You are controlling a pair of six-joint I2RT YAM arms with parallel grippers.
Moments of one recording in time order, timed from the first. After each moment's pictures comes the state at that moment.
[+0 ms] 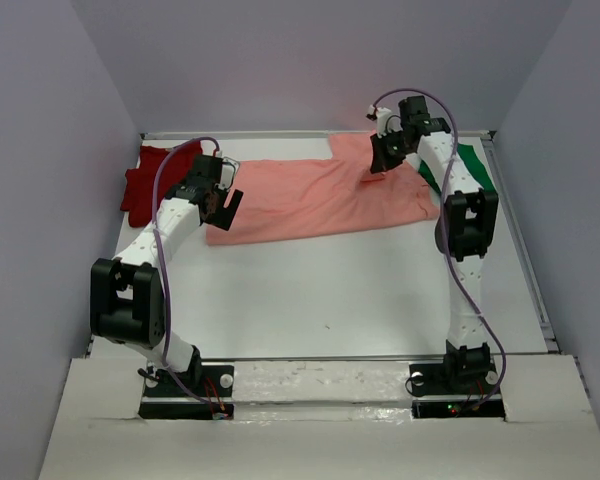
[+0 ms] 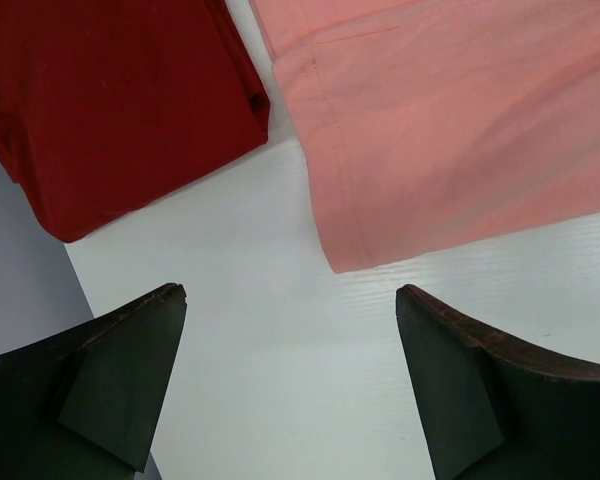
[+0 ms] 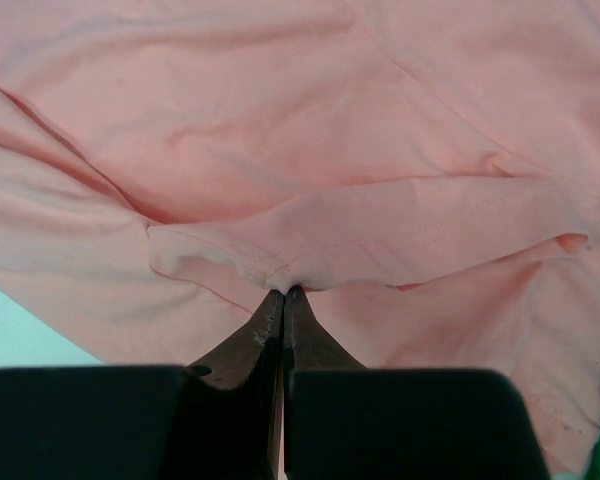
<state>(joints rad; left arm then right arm) -0.21 1.55 1.19 -0.56 -0.26 0.25 0.14 2.40 2.34 -0.91 -0.47 -0.34</state>
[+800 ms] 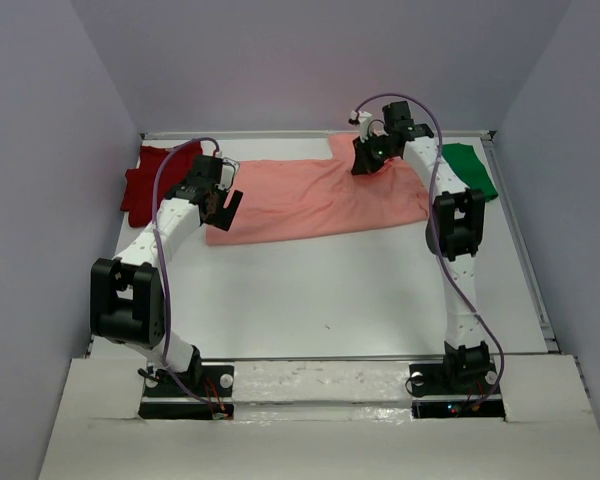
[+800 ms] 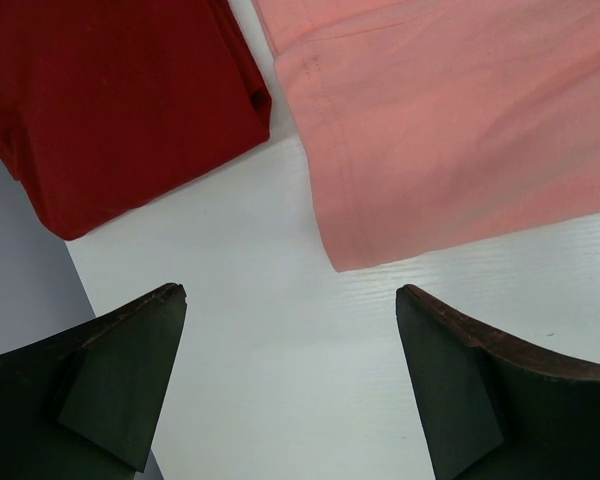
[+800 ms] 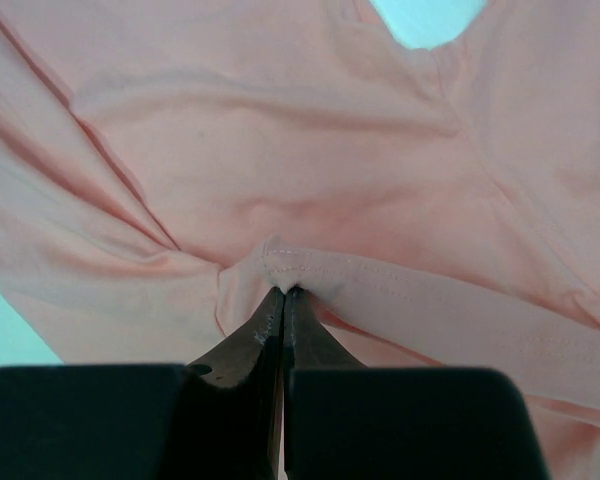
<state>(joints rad) -0.21 1.55 1.18 -0.56 -0.26 0.25 0.20 2.46 2.34 -0.82 -0.60 -0.40</state>
